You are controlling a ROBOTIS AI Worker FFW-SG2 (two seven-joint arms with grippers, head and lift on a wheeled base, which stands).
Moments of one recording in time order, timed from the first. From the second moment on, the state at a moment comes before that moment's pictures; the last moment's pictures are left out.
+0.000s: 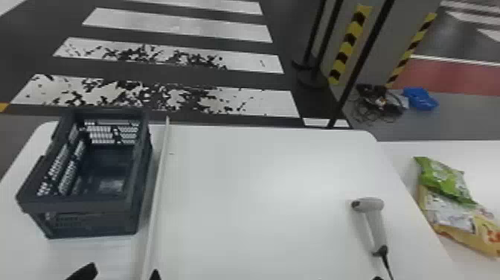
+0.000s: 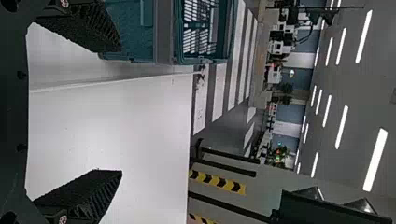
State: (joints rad) left arm 0.92 0.30 -0.20 -2.29 0.18 0.04 0.09; right arm 1.08 -0.09 0.03 -2.08 -0.05 -0.45 -0.05
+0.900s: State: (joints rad) left arm 0.91 0.30 -0.20 -2.29 0.19 0.04 0.08; right arm 1.08 -0.10 0.00 -2.09 -0.08 -0.47 -0.05
